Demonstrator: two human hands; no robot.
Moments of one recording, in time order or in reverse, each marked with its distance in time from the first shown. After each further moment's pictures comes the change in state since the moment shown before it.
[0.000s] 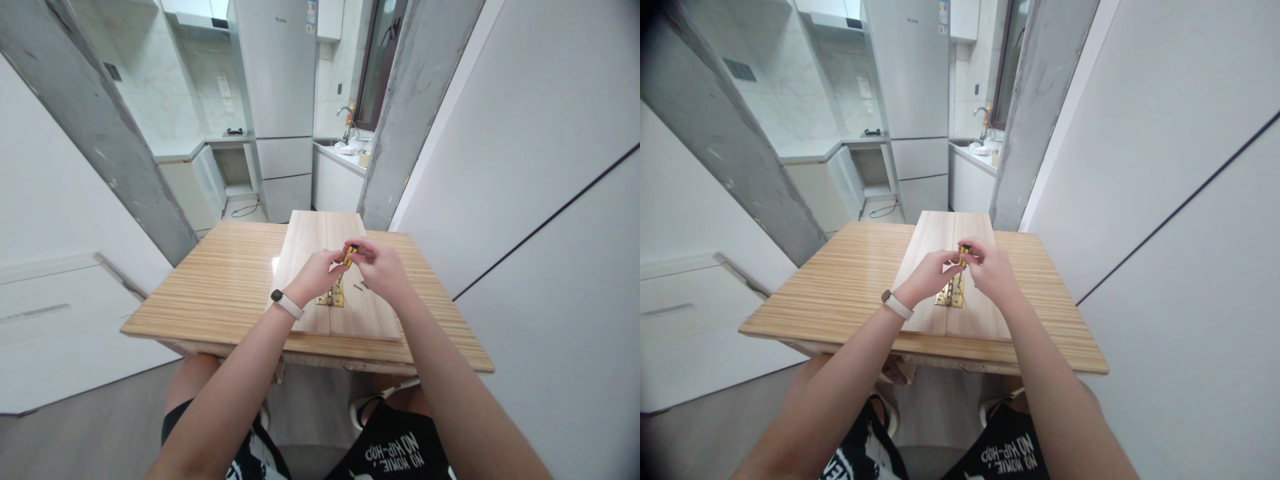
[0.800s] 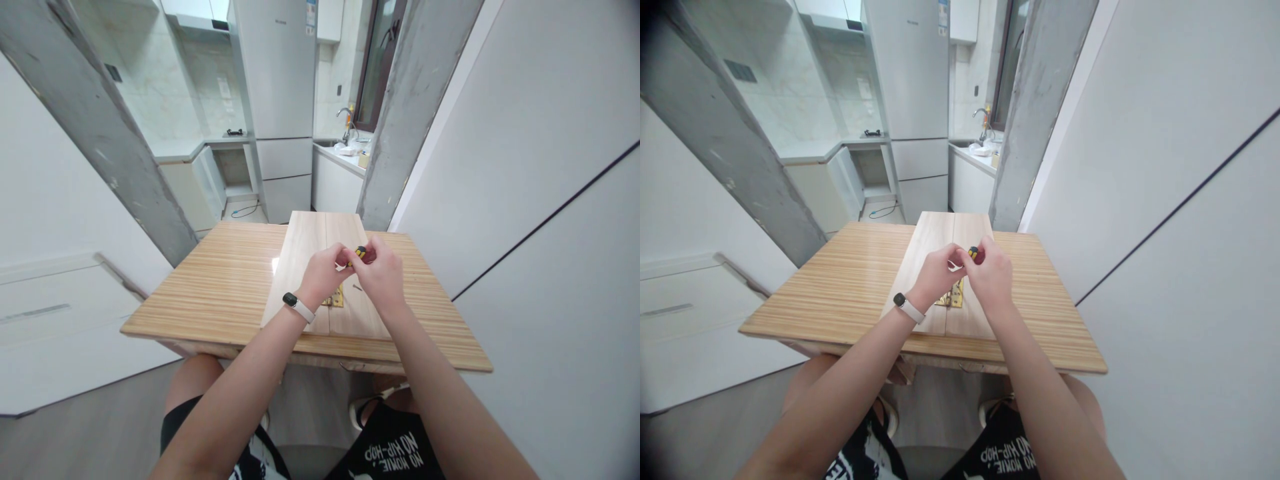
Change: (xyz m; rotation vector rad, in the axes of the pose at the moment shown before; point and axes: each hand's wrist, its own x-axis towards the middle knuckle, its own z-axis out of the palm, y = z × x) left_hand 0.004 0.009 0.017 -0.042 0.188 -0.070; right_hand -0.012 -0.011 0.013 -0.405 0.355 0.040
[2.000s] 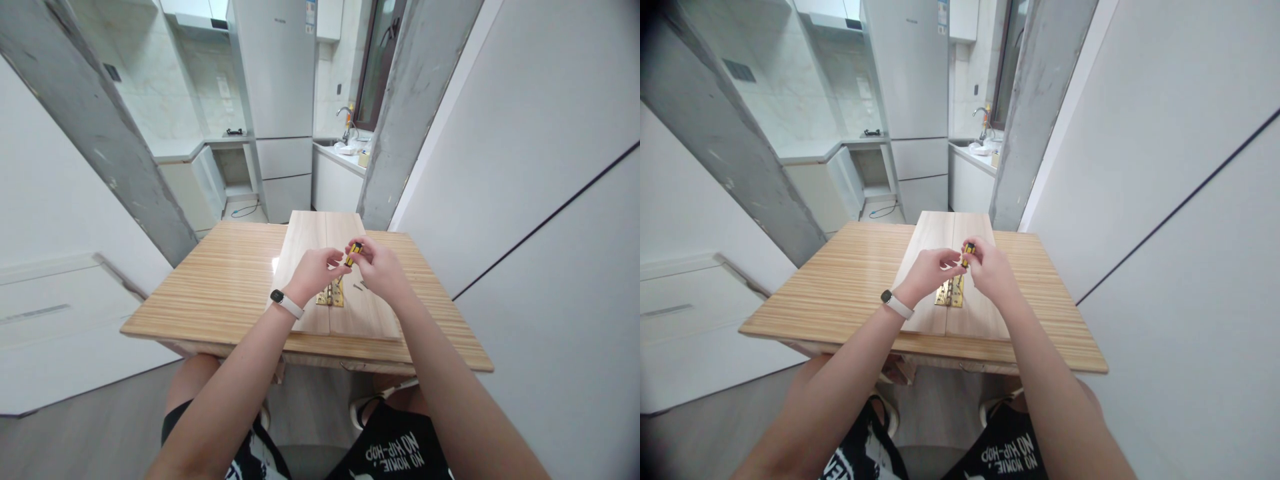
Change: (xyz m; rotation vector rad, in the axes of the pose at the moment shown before) left_hand 0.000 -0.008 -0.019 -0.024 -0.133 -0.082; right_hand 0.015 0.016 -0.004 0.278 -0.360 -0.039
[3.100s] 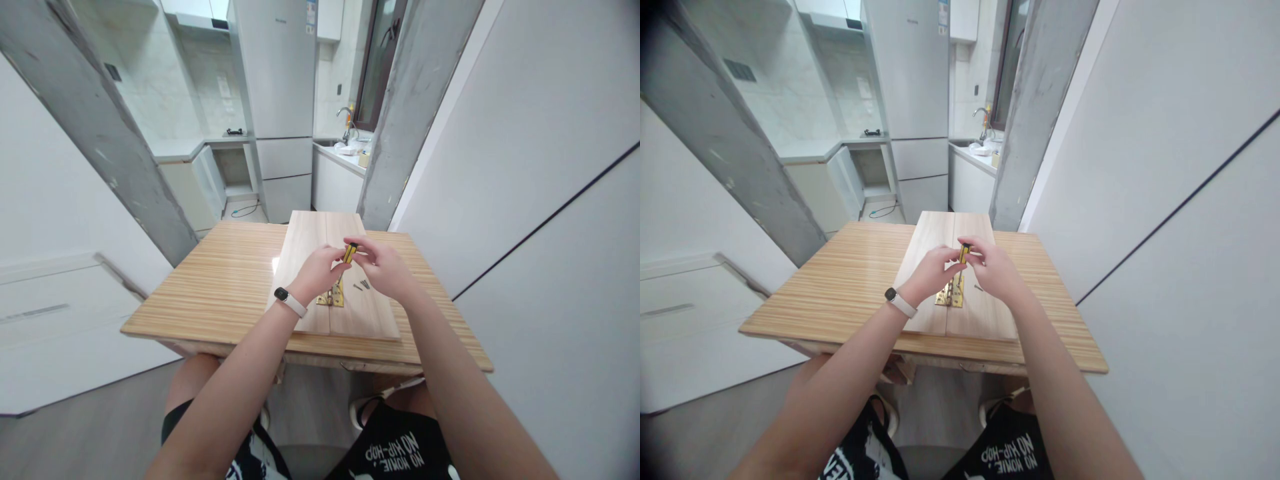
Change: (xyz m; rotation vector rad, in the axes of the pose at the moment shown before) left_hand 0.004 0.001 0.004 0.181 -0.003 0.258; right_hand 0.003 0.001 -0.014 0.075 -0.151 -0.081
